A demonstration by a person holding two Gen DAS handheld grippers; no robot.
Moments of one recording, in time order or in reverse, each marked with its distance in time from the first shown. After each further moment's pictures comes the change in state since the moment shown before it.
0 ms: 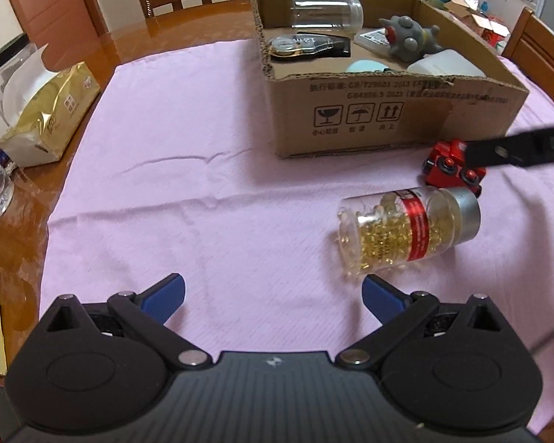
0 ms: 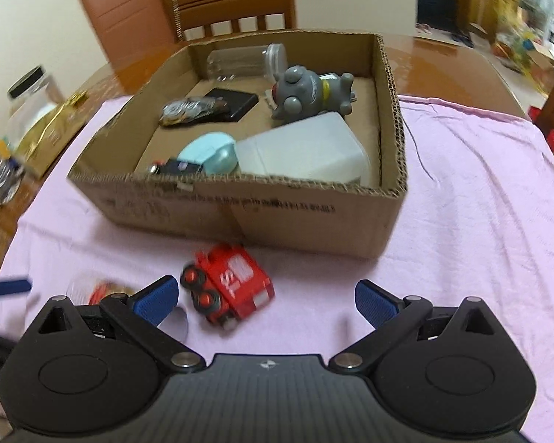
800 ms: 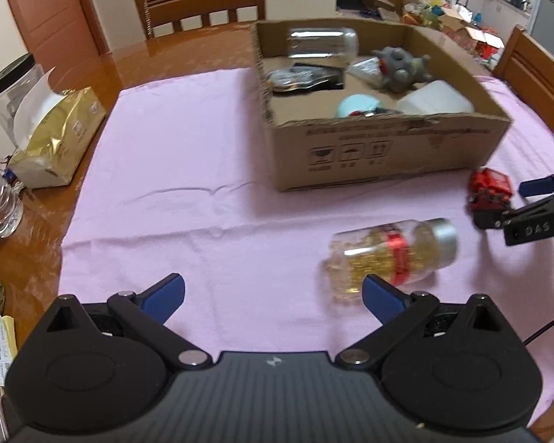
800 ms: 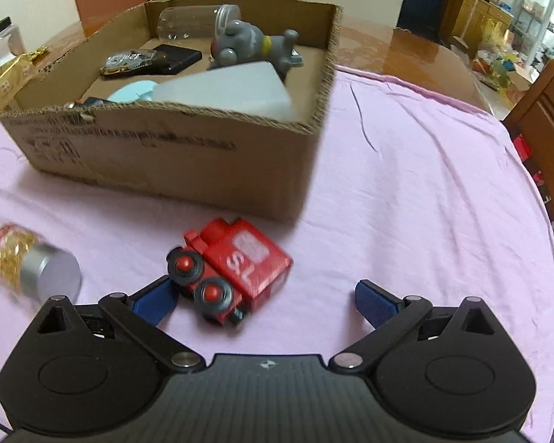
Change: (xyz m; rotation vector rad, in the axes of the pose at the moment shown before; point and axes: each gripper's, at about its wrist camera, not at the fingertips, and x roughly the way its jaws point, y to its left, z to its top) left arm -0.026 -0.004 0.012 0.002 -0.053 -0.015; right arm 0.021 -0.037 -0.024 -0.118 0.051 -0.152
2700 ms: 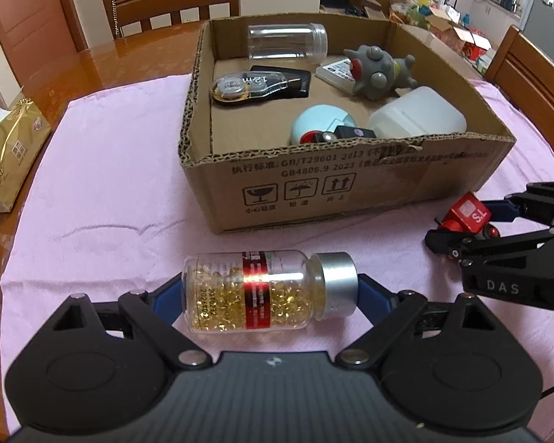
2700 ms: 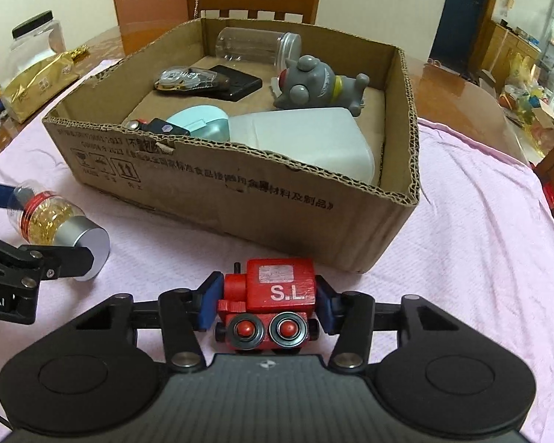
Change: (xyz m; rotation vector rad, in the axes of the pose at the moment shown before) left arm 0.048 -0.031 0.034 0.005 0.017 -0.050; right arm -0.004 0.040 0.019 -0.091 -0.068 0.050
